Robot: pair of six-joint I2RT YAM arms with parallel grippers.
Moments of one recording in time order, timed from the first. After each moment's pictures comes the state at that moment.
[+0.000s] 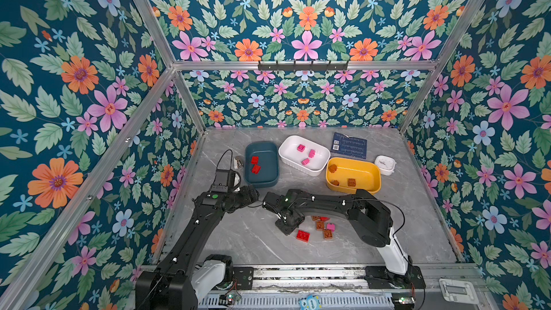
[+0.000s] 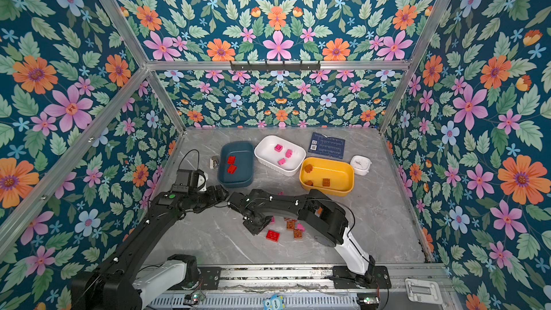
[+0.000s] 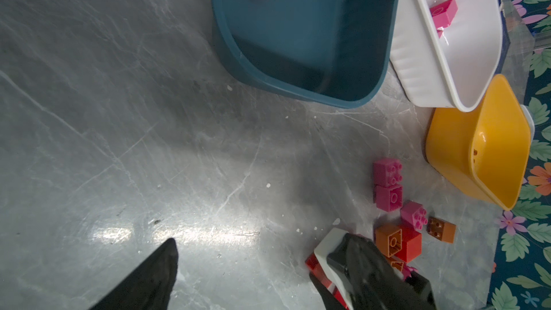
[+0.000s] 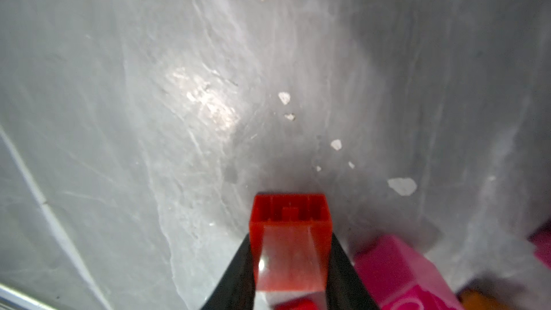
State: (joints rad) left arm -0.17 1.05 0.73 -0.68 0.24 -0.51; right arm 1.12 2.14 1.60 -0.93 0.03 0.31
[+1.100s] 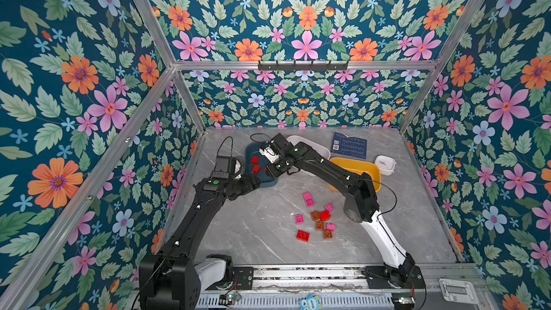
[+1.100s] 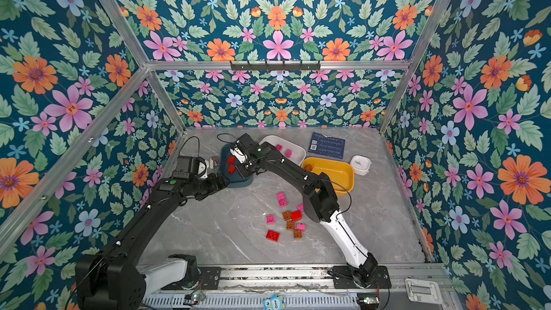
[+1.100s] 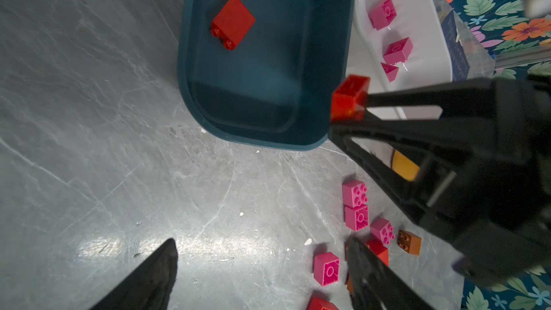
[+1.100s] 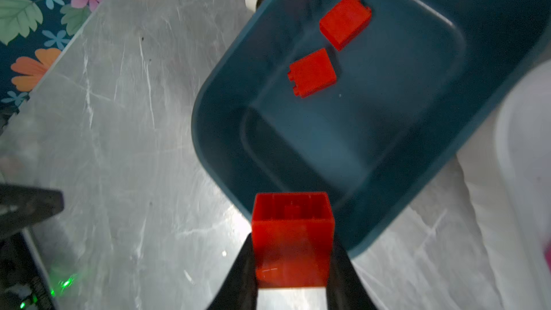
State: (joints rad) left arm -0.17 1.18 0.91 -0.69 0.26 -0.52; right arm 0.82 2.46 2.41 -0.91 -0.17 0.11
